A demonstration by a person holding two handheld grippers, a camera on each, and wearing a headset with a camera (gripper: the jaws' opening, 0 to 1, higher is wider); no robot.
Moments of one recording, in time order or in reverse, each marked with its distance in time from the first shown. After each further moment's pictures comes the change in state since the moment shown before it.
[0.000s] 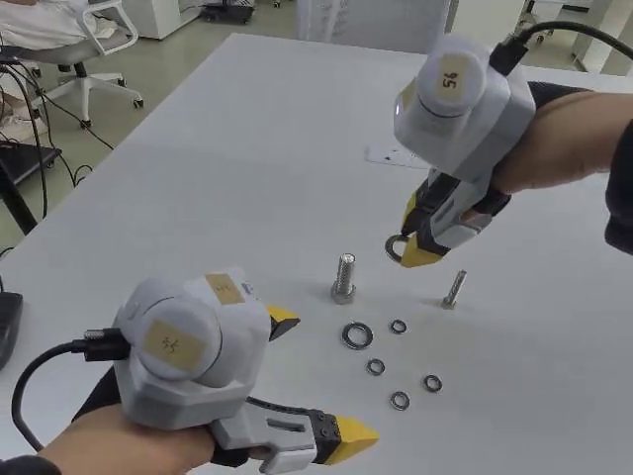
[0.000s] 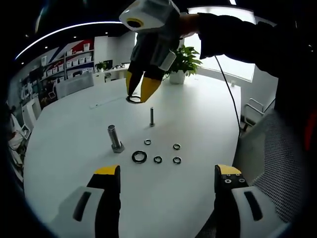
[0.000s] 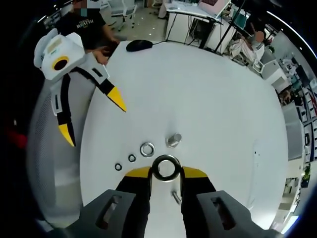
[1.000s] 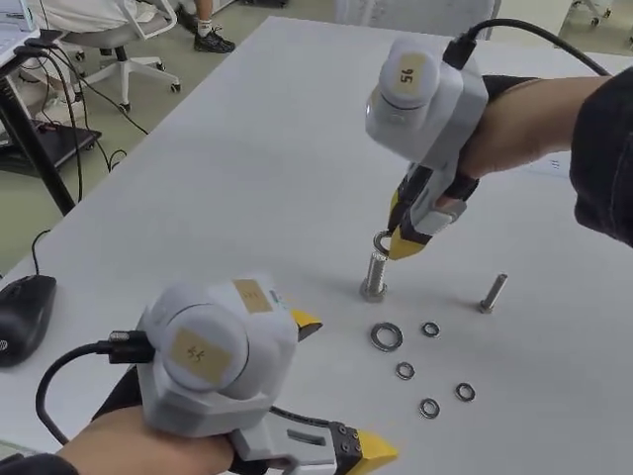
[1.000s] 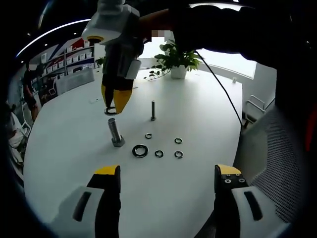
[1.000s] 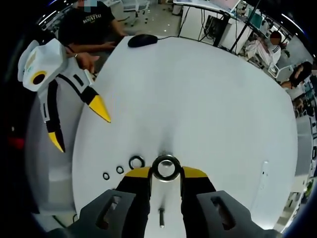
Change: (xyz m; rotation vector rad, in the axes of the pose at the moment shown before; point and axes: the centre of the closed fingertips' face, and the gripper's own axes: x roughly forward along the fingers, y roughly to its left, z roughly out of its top) left arm 0.003 0.001 -0.013 -0.007 0.044 0.004; right arm 0.051 -0.016 0.023 -0.076 0.037 0.114
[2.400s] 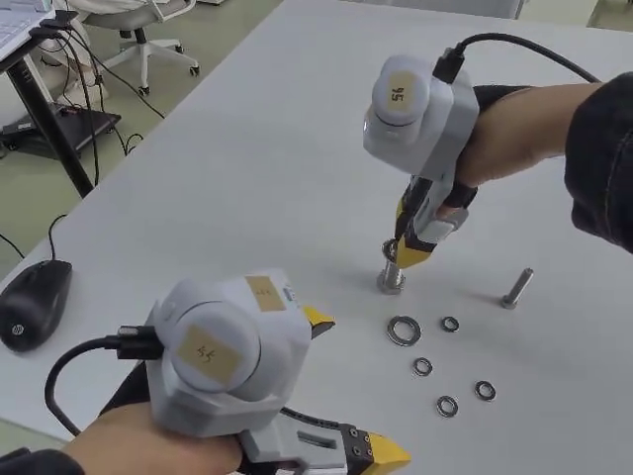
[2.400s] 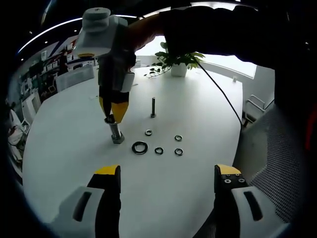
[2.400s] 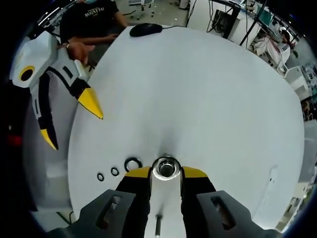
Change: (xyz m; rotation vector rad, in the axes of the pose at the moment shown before) left arm 0.001 0.002 -0.001 -0.014 0.017 -0.007; right arm 0.031 -0.005 -0.002 -0.030 0.054 0.055
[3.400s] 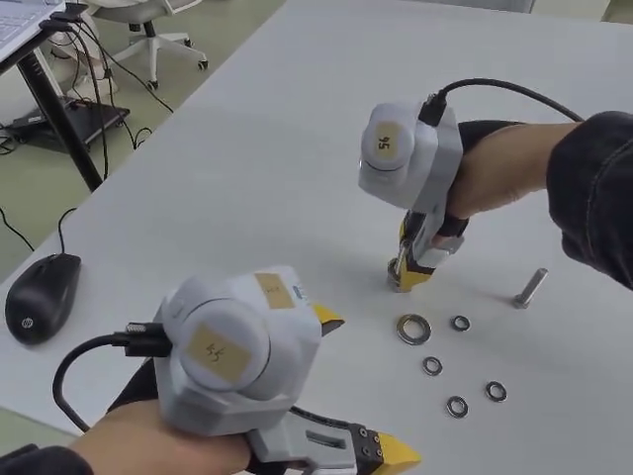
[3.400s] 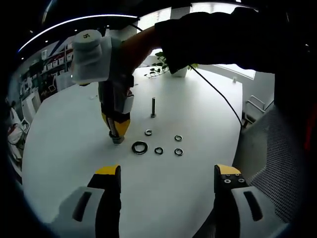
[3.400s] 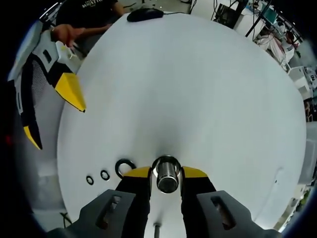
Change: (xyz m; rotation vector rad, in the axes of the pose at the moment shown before) left arm 0.001 0.000 0.000 -0.006 -0.002 -0.004; right arm 0.035 0.003 -0.011 -0.011 0.063 -0.012
